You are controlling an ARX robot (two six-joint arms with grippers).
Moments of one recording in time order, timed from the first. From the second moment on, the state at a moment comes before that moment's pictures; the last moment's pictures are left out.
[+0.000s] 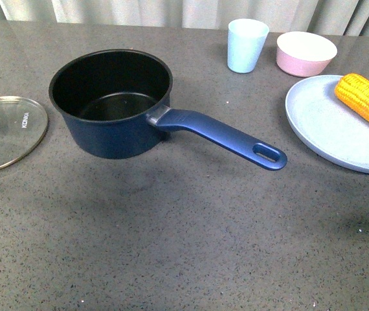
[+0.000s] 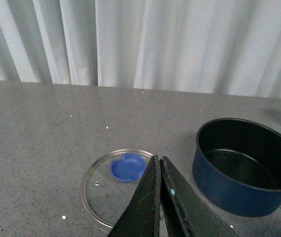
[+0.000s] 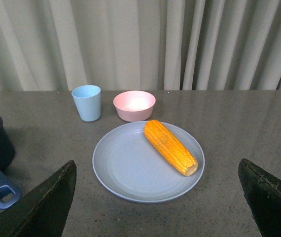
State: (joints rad) left arm 0.00 0.72 0.02 0.69 0.00 -0.01; right arm 0.00 0.01 0.02 0.00 0.00 0.00
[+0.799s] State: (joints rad) left arm 0.00 0.29 0.01 0.29 0.00 -0.01; right arm 0.00 0.01 0.02 0.00 0.00 0.00
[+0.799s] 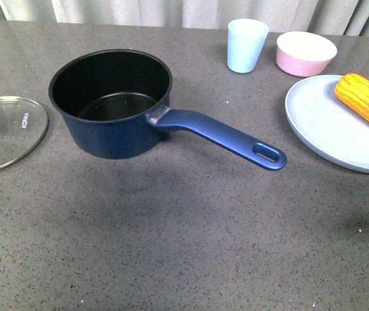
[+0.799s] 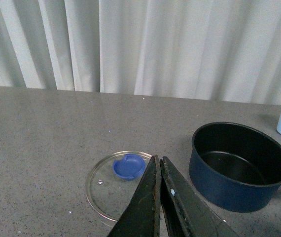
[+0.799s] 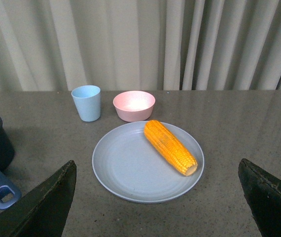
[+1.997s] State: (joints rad) left arm 0.00 0.02 0.02 0.00 0.00 -0.01; right arm 0.00 0.00 0.02 0.00 0.00 0.00
